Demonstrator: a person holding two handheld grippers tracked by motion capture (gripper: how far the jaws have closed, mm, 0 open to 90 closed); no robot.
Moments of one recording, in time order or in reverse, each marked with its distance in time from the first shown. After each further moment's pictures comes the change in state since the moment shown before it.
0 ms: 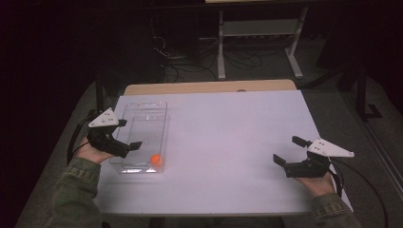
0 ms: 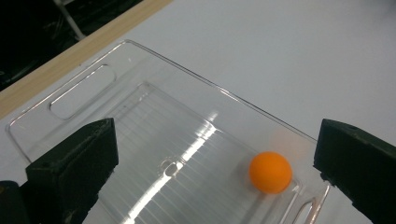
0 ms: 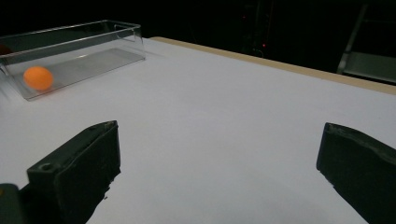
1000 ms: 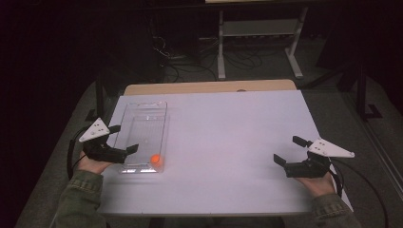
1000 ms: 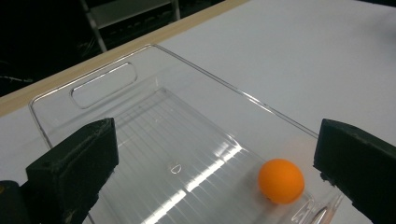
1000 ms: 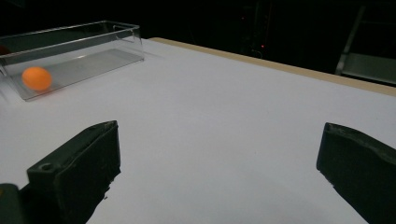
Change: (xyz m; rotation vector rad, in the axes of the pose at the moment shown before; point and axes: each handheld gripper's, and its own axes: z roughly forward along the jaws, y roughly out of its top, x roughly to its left) left arm -0.006 -0.037 -0.003 -0.159 0.077 -0.091; right arm 0.000 0.000 0.000 -0.004 -0.005 -0.002
